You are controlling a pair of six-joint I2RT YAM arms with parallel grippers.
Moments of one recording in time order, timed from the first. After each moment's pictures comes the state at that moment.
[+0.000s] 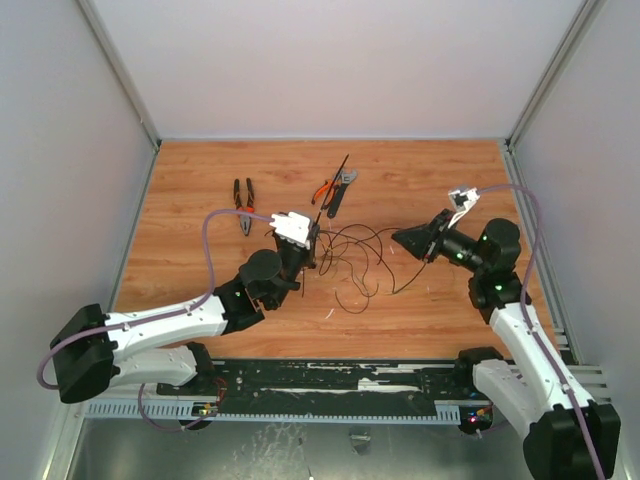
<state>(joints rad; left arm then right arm) -1.04 1.12 0.61 0.56 -0.64 0.05 0.13 0.81 0.56 0.19 -0.78 0.44</state>
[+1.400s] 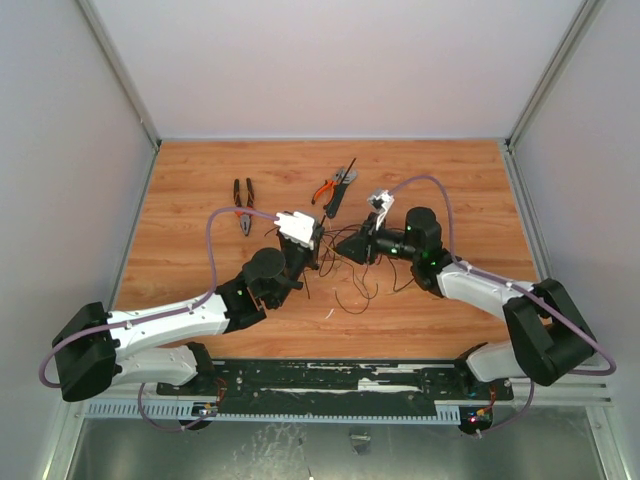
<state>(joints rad) -1.04 1.14 0.62 0.54 -0.60 0.03 0.53 1.37 0.60 0.59 -0.69 0.36</state>
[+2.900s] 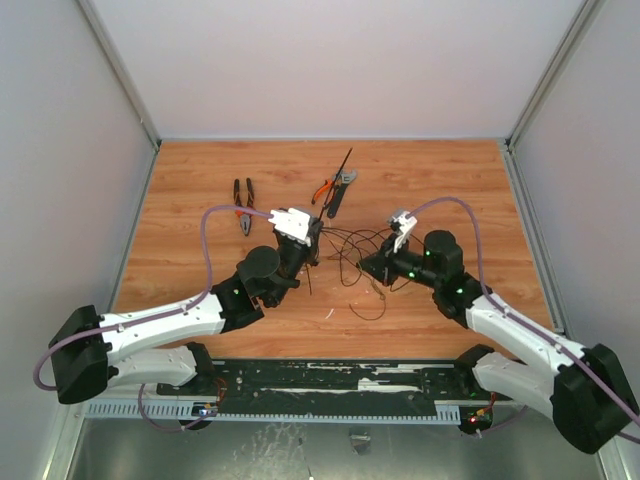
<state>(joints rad) -1.05 1.11 0.66 0.53 -0.61 0.05 0.56 1.03 0.48 0.29 -0.48 0.25</state>
